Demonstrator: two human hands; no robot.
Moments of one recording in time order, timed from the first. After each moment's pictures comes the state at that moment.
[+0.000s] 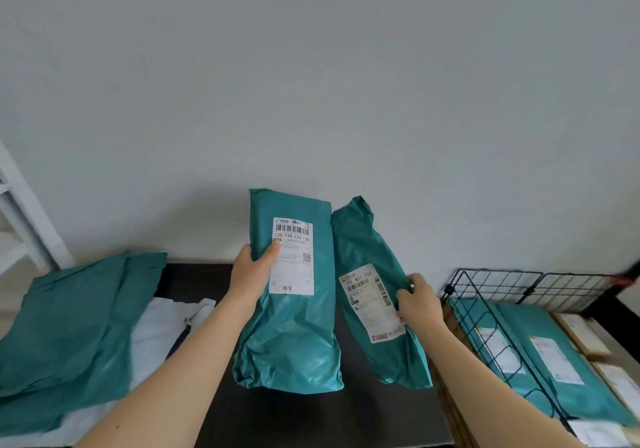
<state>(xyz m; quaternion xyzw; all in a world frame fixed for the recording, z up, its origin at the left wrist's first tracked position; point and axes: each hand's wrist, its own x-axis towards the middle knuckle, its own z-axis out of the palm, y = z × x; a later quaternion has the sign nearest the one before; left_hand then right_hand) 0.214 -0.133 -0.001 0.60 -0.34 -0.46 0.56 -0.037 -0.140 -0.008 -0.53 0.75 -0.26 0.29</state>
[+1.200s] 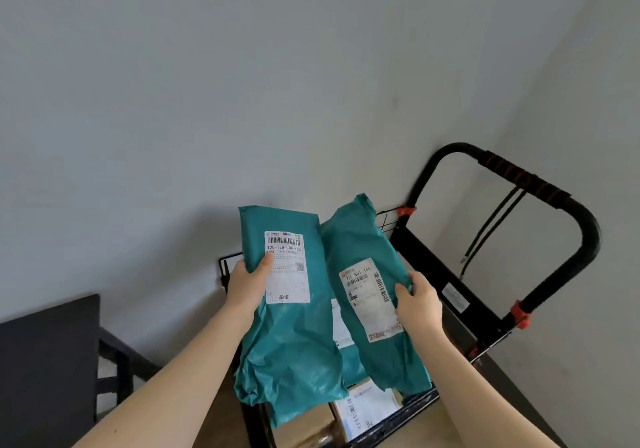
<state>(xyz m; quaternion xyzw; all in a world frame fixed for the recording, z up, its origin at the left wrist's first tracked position) -0.366 -0.279 -0.067 0.58 -0.40 -0.58 0.42 -0.589 -0.179 -0.048 -0.31 0.83 -0.39 0.24</state>
